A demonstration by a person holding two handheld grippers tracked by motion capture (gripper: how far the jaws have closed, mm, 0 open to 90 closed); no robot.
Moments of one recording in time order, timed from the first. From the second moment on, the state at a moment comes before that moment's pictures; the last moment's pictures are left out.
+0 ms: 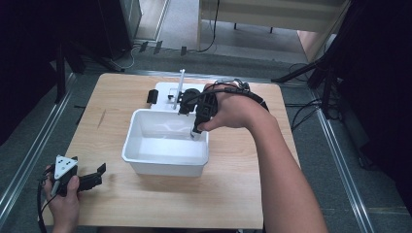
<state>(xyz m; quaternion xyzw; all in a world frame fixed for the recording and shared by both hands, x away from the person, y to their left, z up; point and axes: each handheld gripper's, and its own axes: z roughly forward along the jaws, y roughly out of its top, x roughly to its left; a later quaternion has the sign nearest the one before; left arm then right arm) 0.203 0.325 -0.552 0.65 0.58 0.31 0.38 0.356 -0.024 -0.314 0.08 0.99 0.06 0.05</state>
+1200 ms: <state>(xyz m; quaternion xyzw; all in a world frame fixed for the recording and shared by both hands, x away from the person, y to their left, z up) 0.204 0.325 -0.552 0.65 0.58 0.31 0.38 0.371 -0.022 -0.377 0.06 1.00 0.01 0.05</state>
